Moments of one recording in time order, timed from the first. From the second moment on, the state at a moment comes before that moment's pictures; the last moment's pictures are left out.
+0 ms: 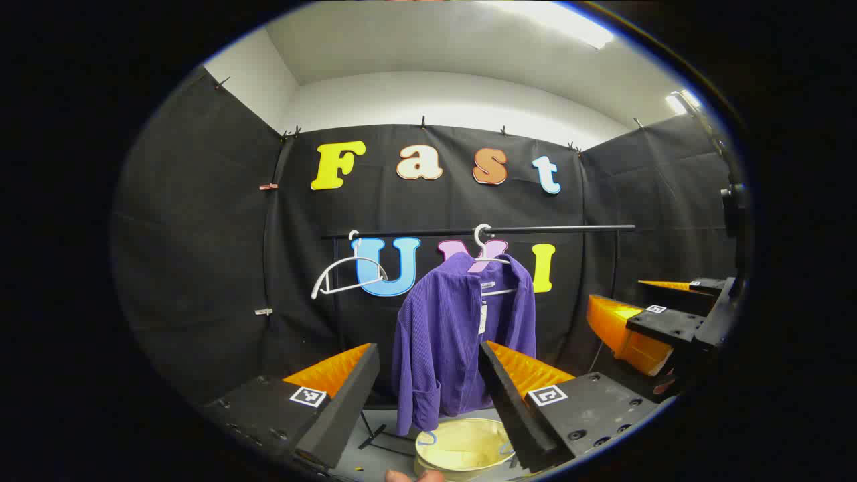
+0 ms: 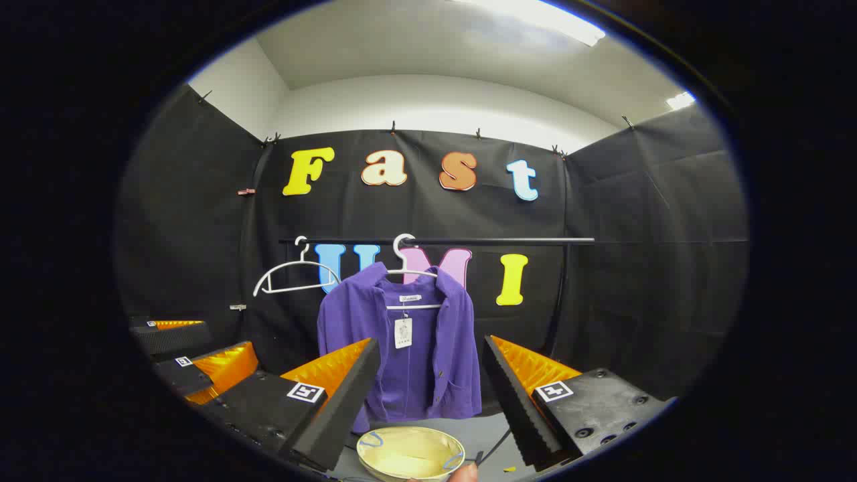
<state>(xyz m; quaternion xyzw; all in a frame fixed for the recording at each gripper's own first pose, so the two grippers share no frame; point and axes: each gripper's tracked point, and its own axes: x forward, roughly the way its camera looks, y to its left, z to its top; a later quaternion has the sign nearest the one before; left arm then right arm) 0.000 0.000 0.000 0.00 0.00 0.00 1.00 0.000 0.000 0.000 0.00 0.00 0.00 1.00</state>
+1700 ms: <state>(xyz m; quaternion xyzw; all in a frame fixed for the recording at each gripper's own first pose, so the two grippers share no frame) 0.033 -0.012 0.001 0.00 0.00 0.02 1.00 0.053 -0.004 -0.003 -0.02 0.00 0.02 1.00</state>
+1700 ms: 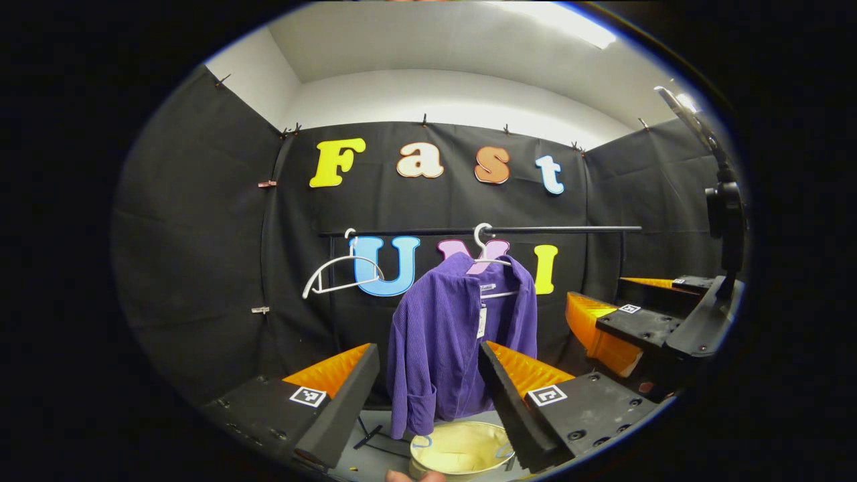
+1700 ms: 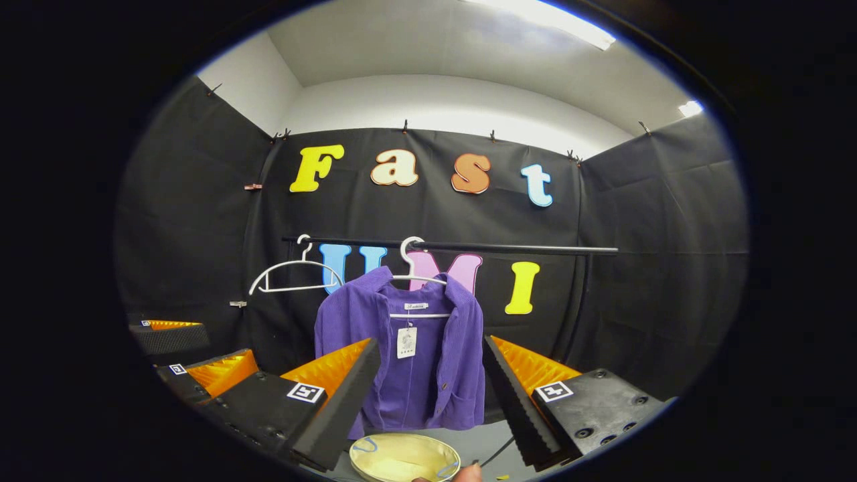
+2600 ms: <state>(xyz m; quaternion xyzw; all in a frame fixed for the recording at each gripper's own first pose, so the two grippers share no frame) 0.174 -0.086 -0.019 0.00 0.00 0.03 1.00 0.188 -0.074 -0.048 0.00 0.00 0.06 1.00</state>
